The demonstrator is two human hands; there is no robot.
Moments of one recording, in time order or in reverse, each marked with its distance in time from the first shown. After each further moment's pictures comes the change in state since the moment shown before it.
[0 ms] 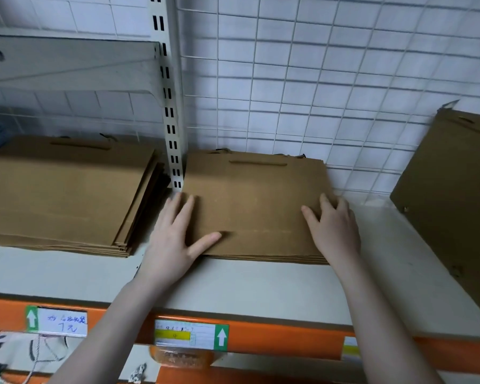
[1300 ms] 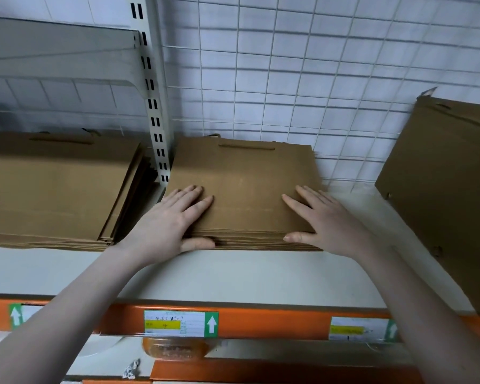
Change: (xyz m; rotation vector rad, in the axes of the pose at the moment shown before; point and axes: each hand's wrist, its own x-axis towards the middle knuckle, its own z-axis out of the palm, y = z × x) left_hand 0.029 -0.006 -0.010 0.534 -0.292 0.481; right_hand -0.008 0.027 -0.033 -0.358 -0.340 -0.626
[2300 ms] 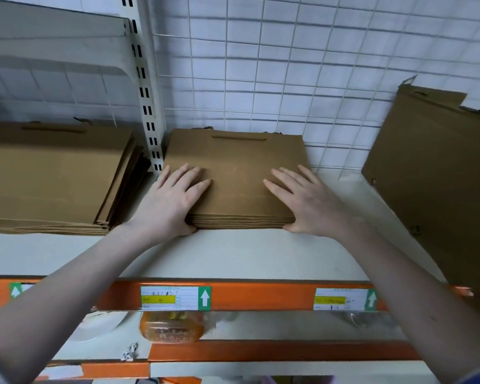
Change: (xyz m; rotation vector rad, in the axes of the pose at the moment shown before) left_hand 0.006 0.020 -0.007 0.120 0.077 -0.043; right_hand 0.001 -0.008 0.001 -0.329 0.193 -0.142
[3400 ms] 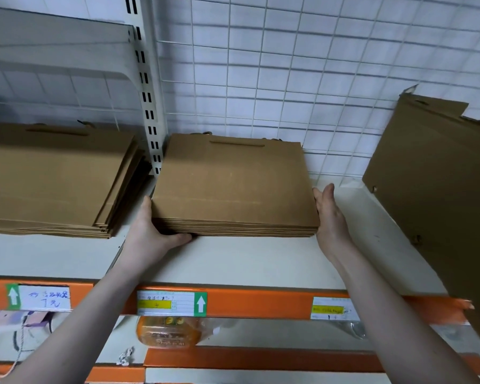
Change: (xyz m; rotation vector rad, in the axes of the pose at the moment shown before) left_hand -0.042 0.022 0.001 -0.922 0.077 -0.771; right_hand -0.009 -0.006 0.043 1.770 0.318 0.940
